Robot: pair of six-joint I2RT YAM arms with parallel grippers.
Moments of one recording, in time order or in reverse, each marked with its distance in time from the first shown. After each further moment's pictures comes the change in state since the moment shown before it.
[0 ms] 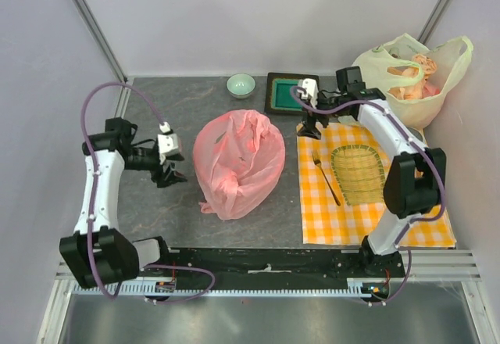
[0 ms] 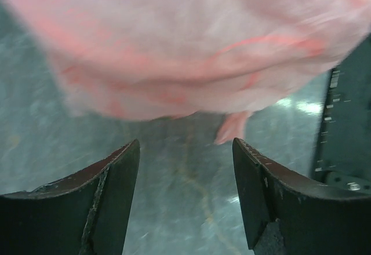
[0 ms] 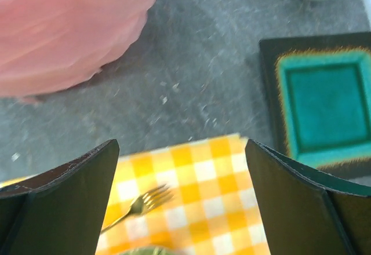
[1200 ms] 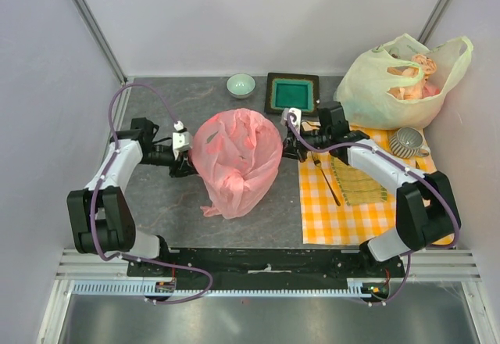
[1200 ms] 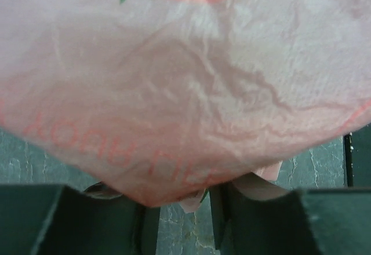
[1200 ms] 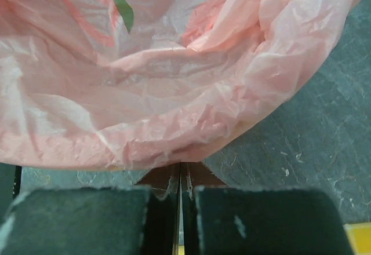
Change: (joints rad) left arm -0.080 0.256 -0.082 0.316 0.134 -0.021; right arm 0.195 -0.285 -0.514 0.481 -0.124 0.451
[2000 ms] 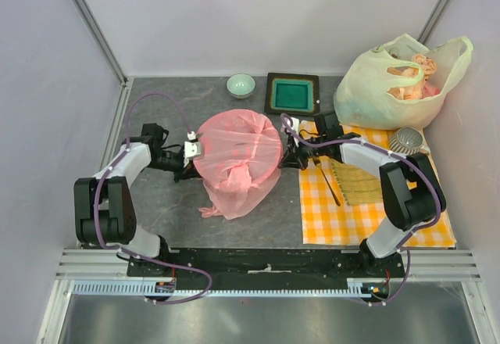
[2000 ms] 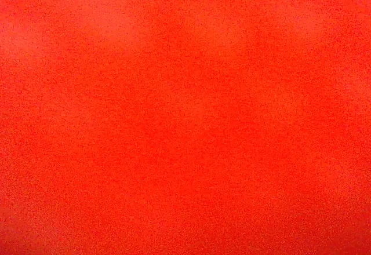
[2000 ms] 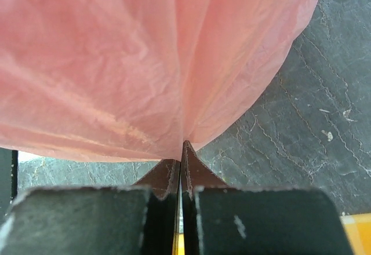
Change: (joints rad) left arm -0.045 0.085 -0.095 0.175 -0.175 -0.032; right arm -0.045 0.166 -0.049 -0.009 -0.014 -0.036
